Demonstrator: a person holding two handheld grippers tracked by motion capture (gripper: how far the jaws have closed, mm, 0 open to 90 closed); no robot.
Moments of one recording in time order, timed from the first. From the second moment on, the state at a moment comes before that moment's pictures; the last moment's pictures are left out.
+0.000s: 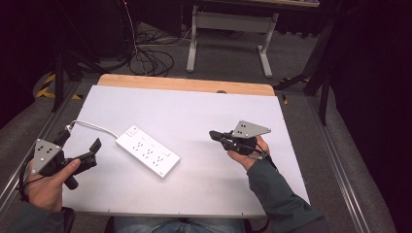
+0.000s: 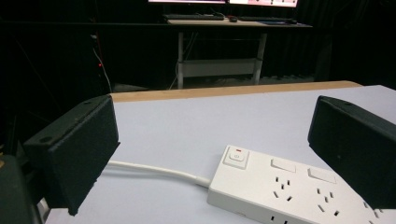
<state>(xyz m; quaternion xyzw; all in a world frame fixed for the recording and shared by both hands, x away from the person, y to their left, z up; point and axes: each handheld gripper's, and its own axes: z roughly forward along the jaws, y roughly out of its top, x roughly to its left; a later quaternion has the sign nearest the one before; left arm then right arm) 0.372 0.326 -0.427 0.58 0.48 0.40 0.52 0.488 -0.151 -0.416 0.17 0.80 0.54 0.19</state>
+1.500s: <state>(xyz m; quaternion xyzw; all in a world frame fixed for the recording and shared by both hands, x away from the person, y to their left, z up) 0.373 0.325 -0.427 0.59 0.48 0.40 0.52 0.471 -0.191 -0.411 0.15 0.74 0.63 0.19</state>
